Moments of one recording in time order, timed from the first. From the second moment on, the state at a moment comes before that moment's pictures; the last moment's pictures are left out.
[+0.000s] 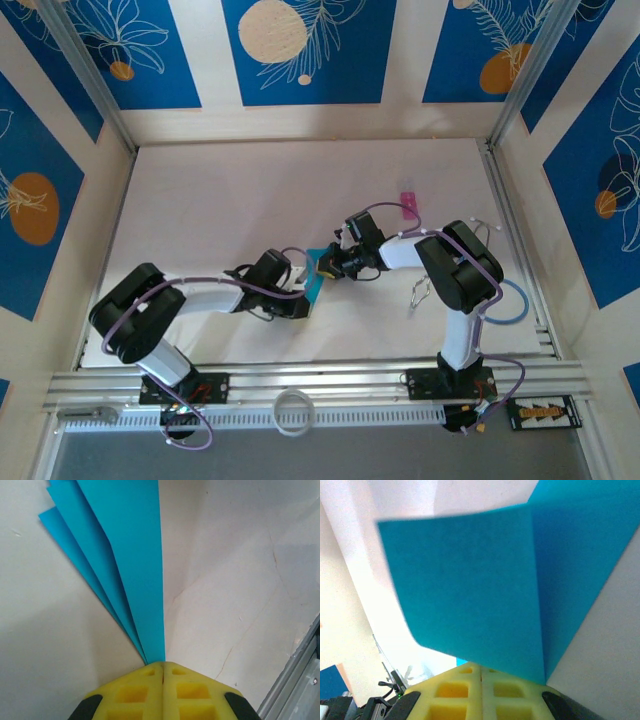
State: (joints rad) left arm -0.77 1.57 0.61 -0.06 0.49 -0.56; right arm 0.54 1.90 0.89 0.05 -0.66 0.90
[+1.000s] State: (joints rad) left arm -0.70 1.54 0.71 -0.02 0.48 -0.62; right arm 0.54 1.90 0.89 0.05 -0.66 0.90
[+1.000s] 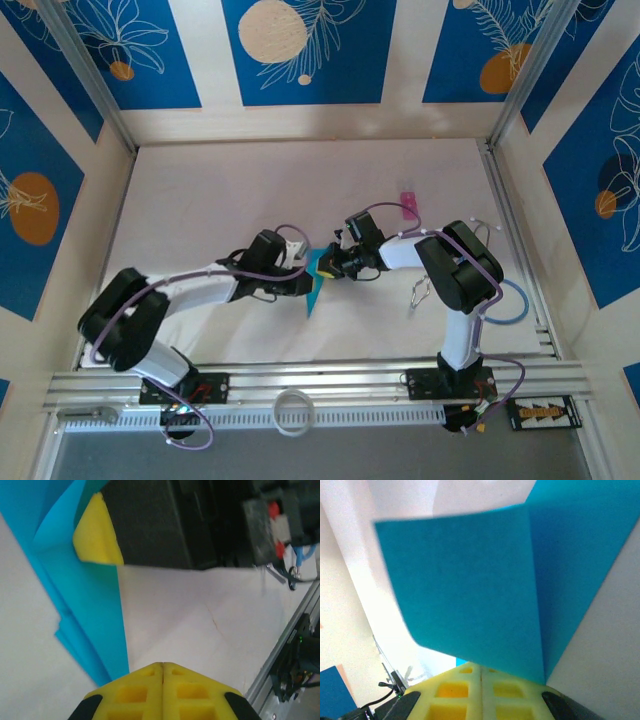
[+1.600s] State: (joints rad) left arm -0.70 1.74 0.77 0.04 0.43 -0.66; right arm 0.54 1.90 0.89 0.06 -0.66 0.91
